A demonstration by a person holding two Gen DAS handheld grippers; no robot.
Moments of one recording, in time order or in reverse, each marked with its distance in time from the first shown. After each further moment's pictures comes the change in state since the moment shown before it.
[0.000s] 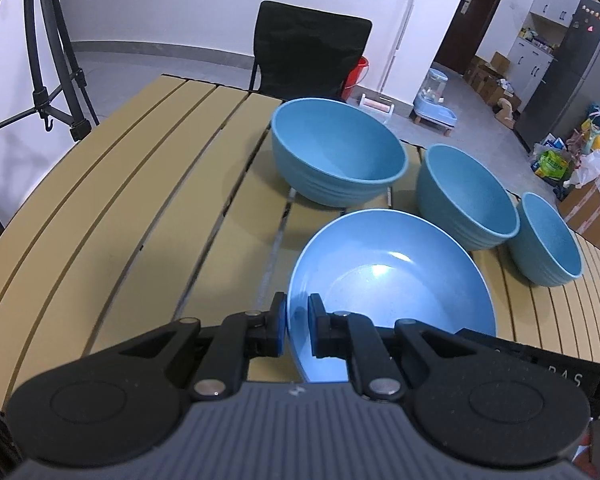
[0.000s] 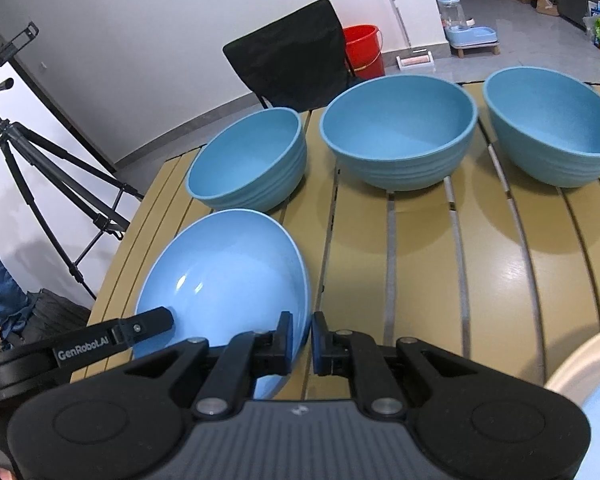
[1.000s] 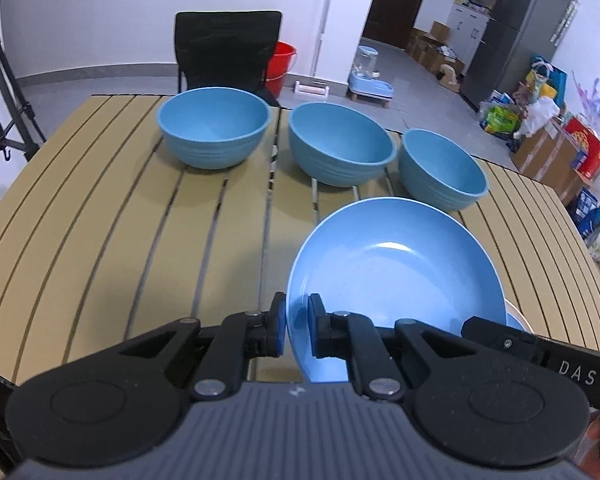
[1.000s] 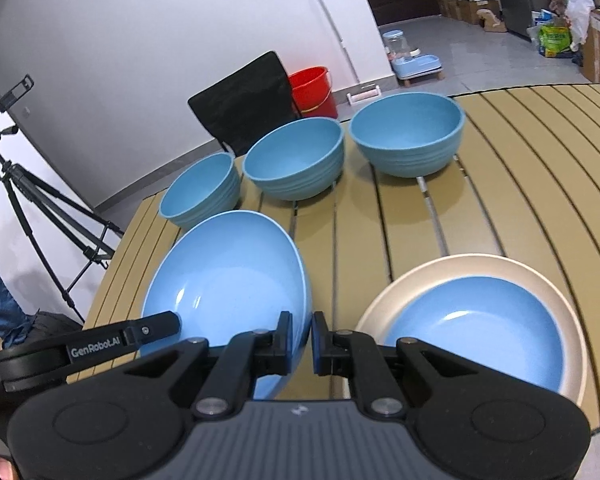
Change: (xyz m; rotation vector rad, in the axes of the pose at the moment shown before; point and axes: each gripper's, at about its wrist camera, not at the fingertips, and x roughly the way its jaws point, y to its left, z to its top) left arm -0.059 -0.100 -0.063 0.173 0.012 -0.084; right arm -0.125 -0.066 -0.064 0.077 -0.137 -0.068
